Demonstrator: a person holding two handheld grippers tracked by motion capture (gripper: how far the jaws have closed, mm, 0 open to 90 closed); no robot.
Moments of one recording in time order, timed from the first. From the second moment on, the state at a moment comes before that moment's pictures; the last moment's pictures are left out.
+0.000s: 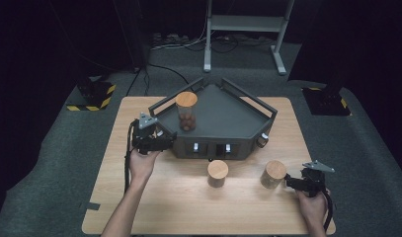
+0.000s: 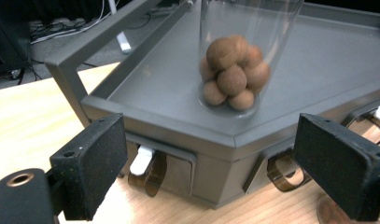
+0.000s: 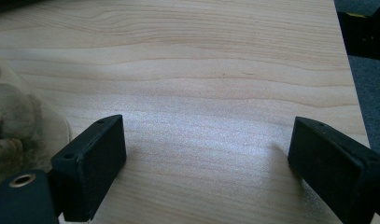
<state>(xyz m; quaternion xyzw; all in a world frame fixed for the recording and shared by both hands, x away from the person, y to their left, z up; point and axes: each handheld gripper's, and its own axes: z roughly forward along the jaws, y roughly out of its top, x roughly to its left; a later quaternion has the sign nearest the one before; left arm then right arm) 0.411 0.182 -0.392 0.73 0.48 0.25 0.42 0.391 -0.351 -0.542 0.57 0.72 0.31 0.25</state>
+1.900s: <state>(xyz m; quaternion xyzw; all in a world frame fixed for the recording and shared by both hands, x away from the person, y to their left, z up) 0.390 0.190 -0.486 0.72 0.53 0.21 0.39 0.391 -0.351 -0.542 0.57 0.72 0.31 0.25</state>
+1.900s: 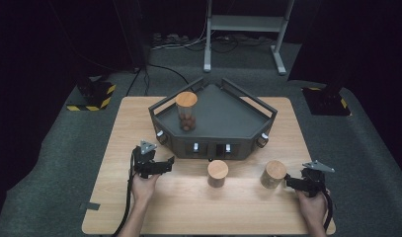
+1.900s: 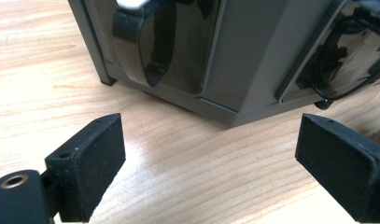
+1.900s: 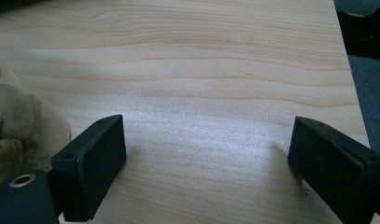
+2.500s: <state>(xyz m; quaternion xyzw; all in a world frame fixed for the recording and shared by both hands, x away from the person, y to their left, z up) 0.391 0.182 -0.496 0.73 0.53 0.21 0.38 0.391 -0.350 -0.542 0.57 0.72 0.31 0.25</state>
